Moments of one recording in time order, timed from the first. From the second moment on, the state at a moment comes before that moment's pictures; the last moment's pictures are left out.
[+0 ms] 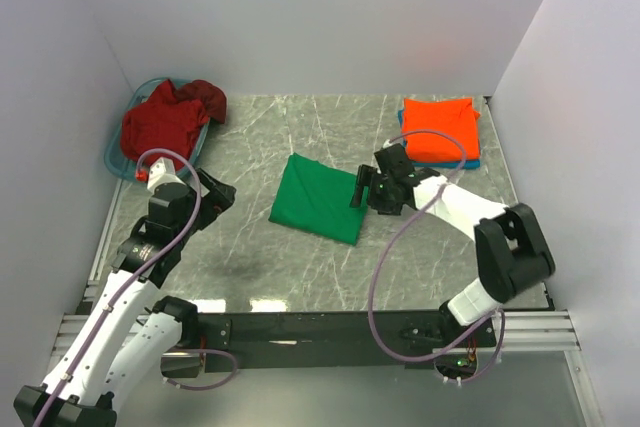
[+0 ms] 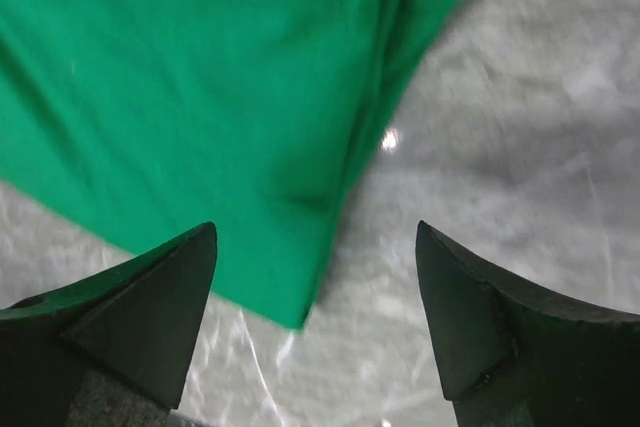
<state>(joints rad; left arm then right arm) -0.31 0.67 0.67 -0.50 -0.20 -0.88 0.44 1.53 0.94 -0.40 -0.06 0.62</state>
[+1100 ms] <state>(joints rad) -0.31 0.71 0.67 -0.50 -0.16 -0.88 0.50 1.87 1.22 -0.41 0.09 0.57</state>
